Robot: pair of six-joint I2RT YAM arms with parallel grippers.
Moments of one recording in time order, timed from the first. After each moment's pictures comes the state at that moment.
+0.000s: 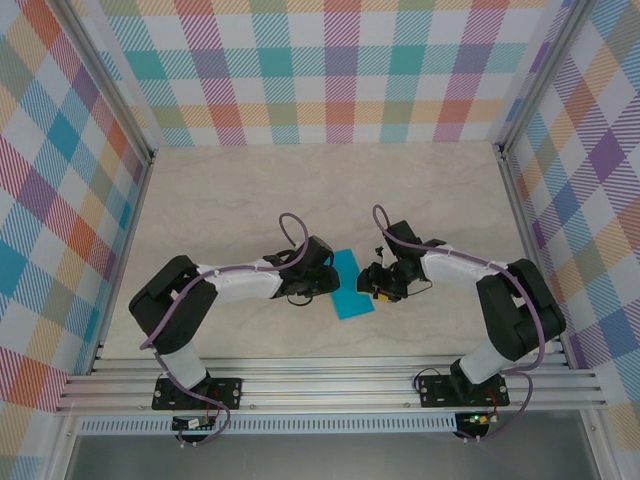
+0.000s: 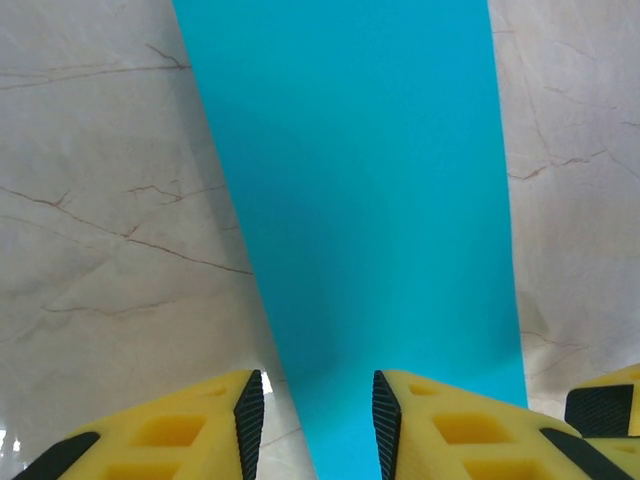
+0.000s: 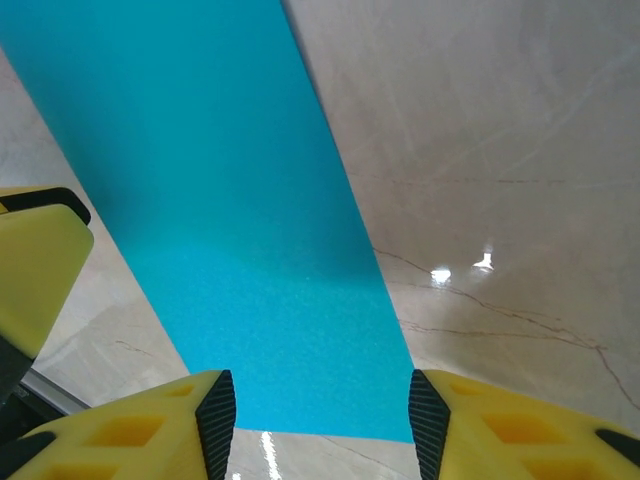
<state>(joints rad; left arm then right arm) -0.82 1.73 0.93 -0.19 0.04 -0.95 0.48 1.57 0.81 -0.51 -0.49 0.63</state>
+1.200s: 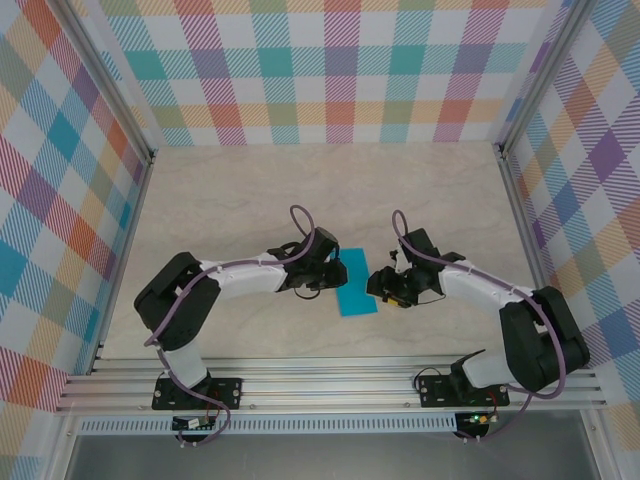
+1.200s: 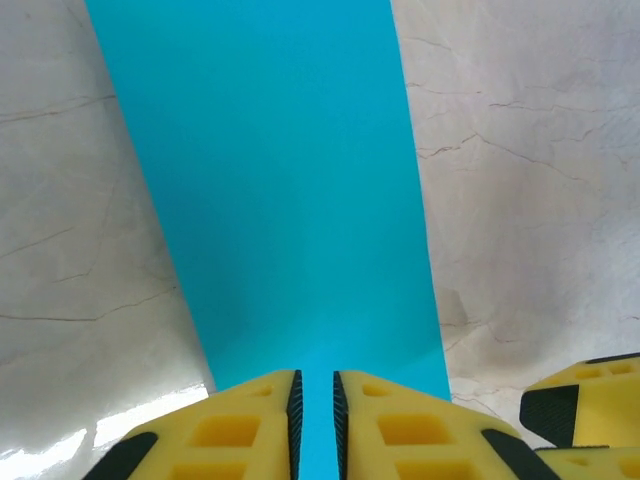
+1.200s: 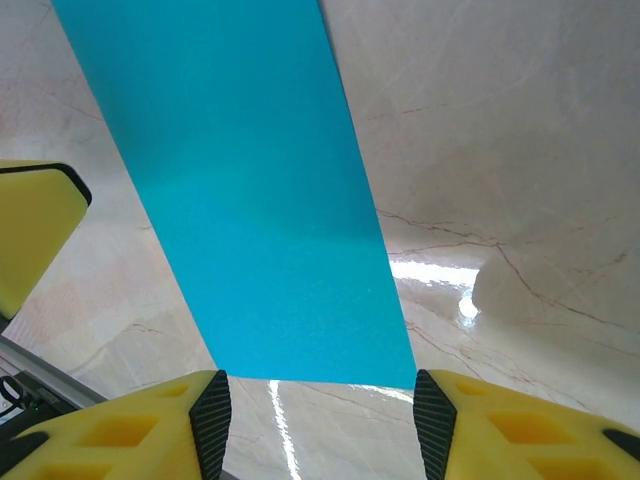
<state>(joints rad) -0.82 1.76 1.01 -0.17 0.14 -0.86 0.44 1.39 0.68 -0.48 -0.49 0.68</state>
